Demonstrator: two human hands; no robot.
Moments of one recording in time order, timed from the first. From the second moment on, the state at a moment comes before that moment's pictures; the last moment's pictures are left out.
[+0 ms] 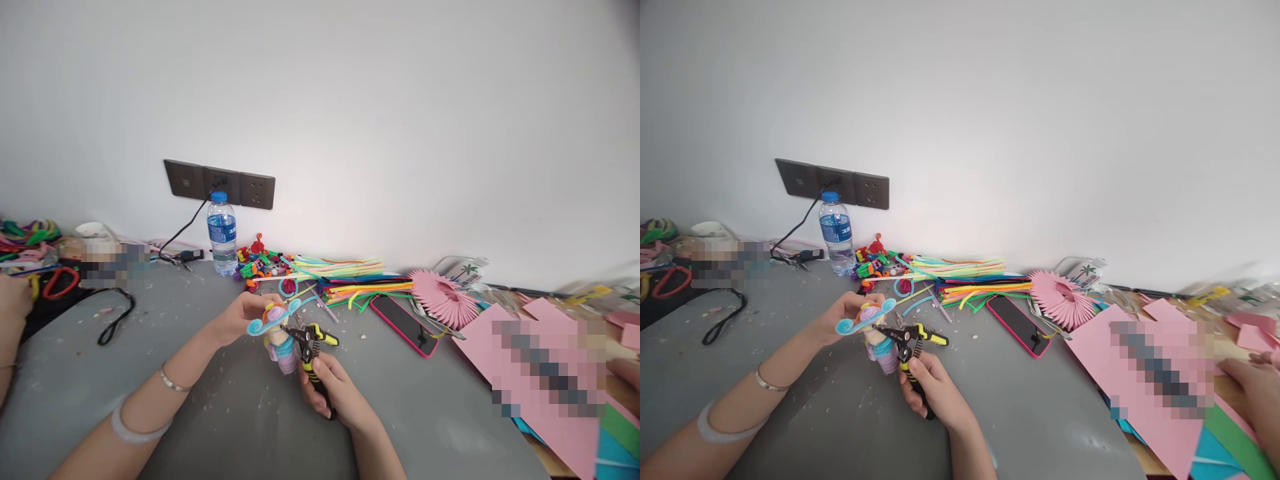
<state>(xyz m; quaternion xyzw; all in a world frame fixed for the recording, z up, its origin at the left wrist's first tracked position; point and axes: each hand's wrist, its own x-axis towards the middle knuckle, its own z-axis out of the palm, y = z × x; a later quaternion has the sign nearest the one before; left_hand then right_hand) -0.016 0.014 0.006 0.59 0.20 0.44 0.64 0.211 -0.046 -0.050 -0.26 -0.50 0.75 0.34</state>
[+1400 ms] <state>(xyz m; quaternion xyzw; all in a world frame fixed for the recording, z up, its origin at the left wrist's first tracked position) -0.015 0.014 0.008 0.60 0.20 0.44 0.63 0.211 -0.045 -0.052 -0.24 -0.51 0.75 0.34</state>
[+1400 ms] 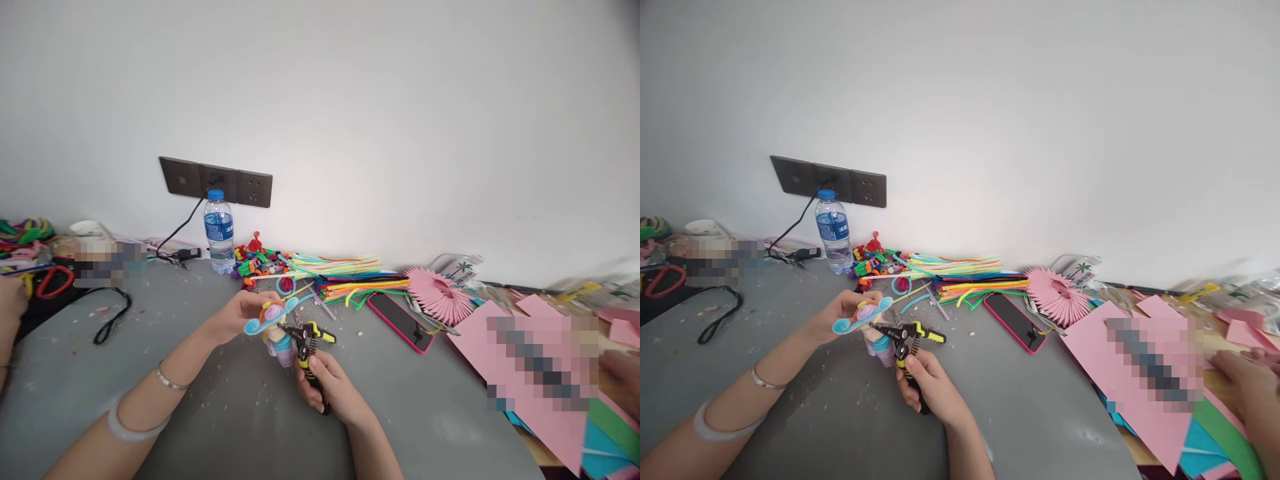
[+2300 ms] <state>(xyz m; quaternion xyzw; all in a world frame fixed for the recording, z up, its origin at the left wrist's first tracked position) -0.021 0.015 0.005 0.62 0.20 0.43 0.63 0.211 -0.045 -0.053 -0.25 -0.51 0.75 0.34</state>
